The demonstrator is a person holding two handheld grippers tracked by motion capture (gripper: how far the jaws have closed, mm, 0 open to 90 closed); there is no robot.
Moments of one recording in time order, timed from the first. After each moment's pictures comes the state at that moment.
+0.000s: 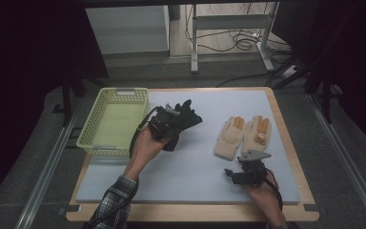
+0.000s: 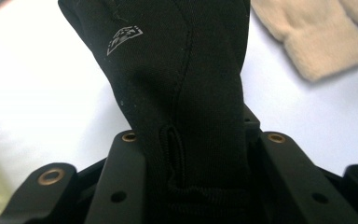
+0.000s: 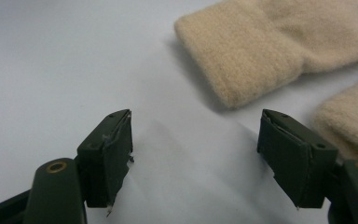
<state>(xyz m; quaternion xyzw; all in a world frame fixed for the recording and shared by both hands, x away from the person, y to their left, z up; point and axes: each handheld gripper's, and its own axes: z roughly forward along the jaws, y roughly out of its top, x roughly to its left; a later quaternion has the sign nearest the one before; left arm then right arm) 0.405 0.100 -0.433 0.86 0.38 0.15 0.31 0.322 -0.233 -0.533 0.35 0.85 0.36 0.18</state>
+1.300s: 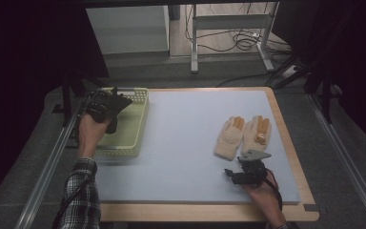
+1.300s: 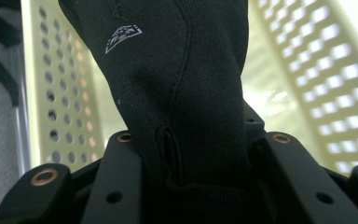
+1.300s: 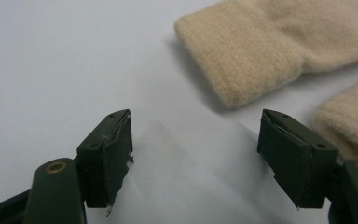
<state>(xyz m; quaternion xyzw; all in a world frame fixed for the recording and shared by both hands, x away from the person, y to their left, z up) 0.459 0.300 -0.454 0.76 0.58 0.19 0.20 0.322 -0.232 -0.533 0.35 0.85 0.36 0.18</state>
